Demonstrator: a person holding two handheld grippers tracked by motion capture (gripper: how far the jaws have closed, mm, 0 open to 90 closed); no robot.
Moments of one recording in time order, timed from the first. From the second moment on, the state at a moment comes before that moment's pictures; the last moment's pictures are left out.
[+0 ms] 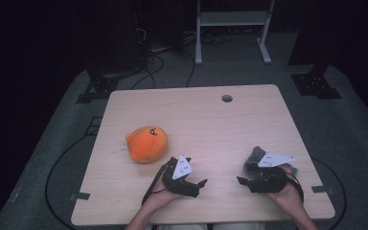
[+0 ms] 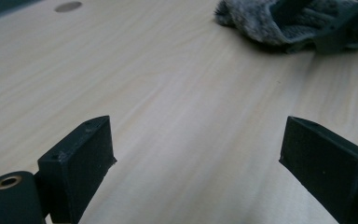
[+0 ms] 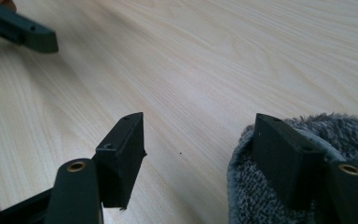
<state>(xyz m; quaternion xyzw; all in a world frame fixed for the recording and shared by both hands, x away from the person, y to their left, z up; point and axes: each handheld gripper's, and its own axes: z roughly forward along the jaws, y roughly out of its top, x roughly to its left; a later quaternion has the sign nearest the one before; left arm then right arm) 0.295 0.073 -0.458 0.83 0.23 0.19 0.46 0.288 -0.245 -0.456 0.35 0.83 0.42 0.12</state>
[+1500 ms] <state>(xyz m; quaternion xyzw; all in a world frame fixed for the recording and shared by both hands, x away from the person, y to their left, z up) 0.325 0.195 -0.402 0.72 0.37 0.31 0.50 0.286 -0.241 -0.457 0.34 0.83 0.42 0.11</state>
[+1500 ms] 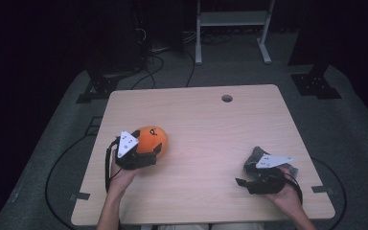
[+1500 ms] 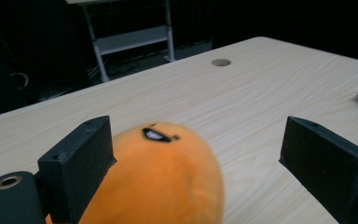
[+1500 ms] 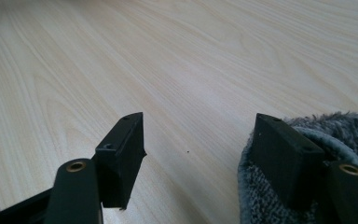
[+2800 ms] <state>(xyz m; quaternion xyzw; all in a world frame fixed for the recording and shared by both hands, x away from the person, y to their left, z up) 0.345 0.204 -0.441 0.74 0.42 0.33 0.40 0.283 -0.240 -0.456 0.34 0.83 0.42 0.11</state>
